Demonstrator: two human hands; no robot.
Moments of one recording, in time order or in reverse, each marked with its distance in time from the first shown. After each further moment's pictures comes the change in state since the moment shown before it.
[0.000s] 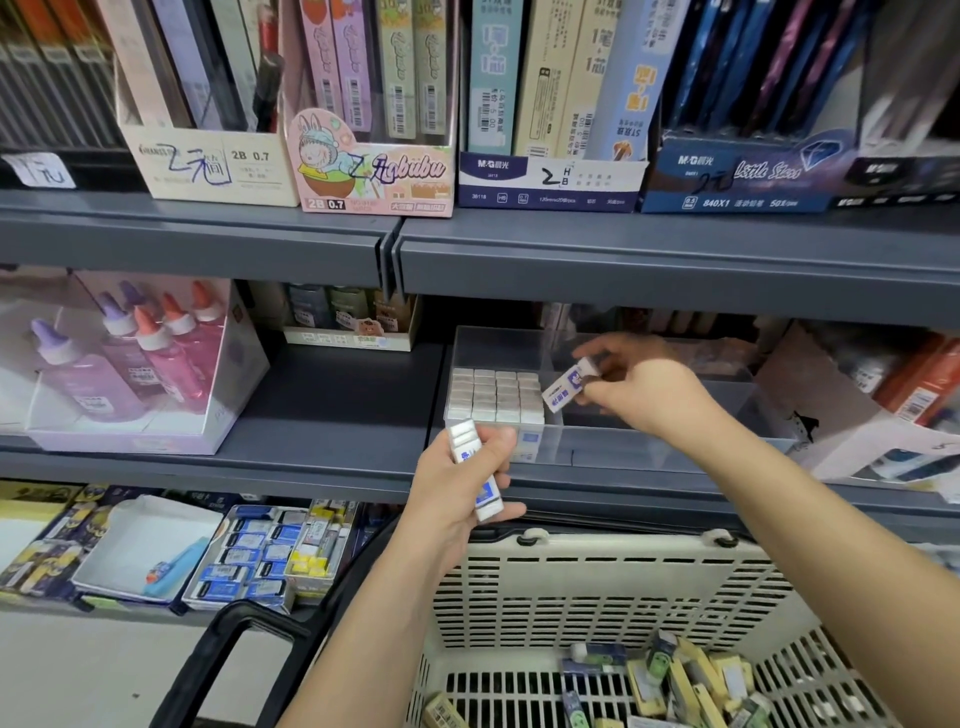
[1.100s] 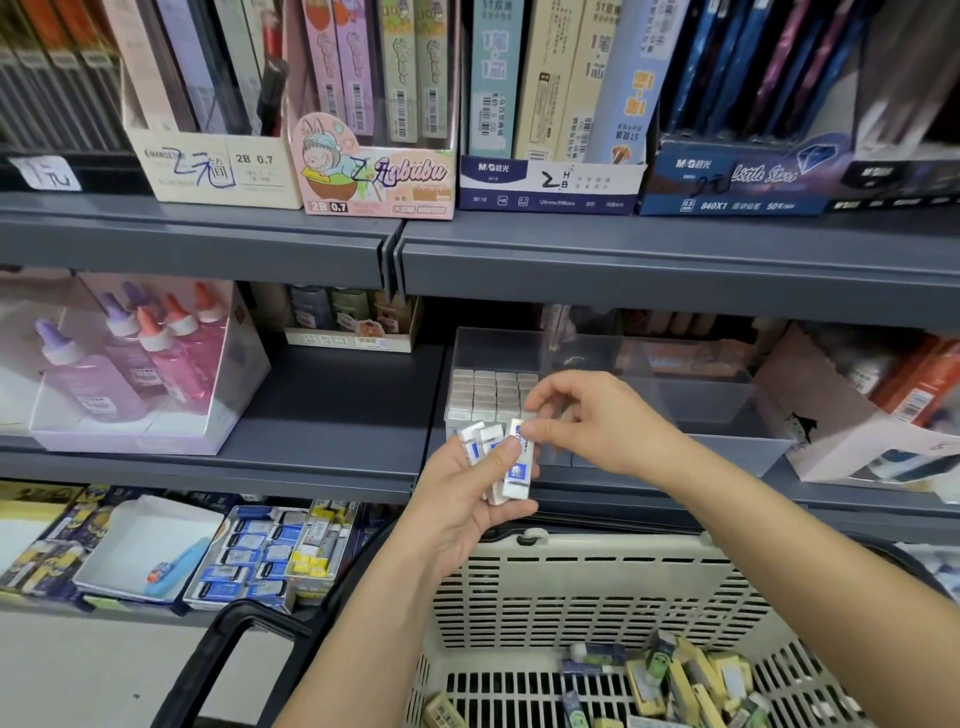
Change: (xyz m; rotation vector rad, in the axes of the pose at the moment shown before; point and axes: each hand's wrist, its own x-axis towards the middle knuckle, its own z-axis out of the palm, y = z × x) left_hand 0.000 -0.001 -0.001 -0.139 -0.195 -0.017; right_hand -0.024 -0.015 0.020 -0.023 -0.222 -0.229
